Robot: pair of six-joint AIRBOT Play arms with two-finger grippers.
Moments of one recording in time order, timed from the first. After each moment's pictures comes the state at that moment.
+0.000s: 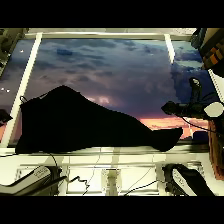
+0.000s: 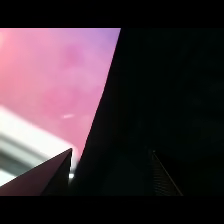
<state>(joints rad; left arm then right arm) 0.92 -1.22 1.02 1.23 -1.14 -1.13 -0.14 -0.85 0.79 -1.18 1.06 1.45</state>
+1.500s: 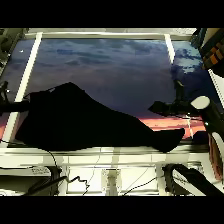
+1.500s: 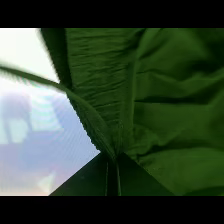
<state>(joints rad) 0.68 -1.53 1.15 0.91 -1.02 -0.68 -0.03 -1.09 0.82 -0.96 1.05 1.40</state>
